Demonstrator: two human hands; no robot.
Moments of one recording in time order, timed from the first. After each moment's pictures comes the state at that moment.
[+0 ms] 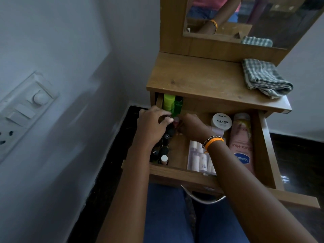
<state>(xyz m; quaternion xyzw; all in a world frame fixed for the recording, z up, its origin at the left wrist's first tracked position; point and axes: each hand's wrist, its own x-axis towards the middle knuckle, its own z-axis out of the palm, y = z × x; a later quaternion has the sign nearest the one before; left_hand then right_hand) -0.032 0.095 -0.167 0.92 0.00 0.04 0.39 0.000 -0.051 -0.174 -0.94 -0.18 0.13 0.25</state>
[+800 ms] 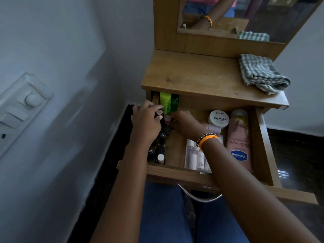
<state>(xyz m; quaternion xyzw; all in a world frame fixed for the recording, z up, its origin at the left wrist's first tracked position) -0.029 0.092 -0.164 0.95 0.03 0.05 0.31 0.006 -0.043 -0.180 -0.94 -0.18 0.13 0.25</state>
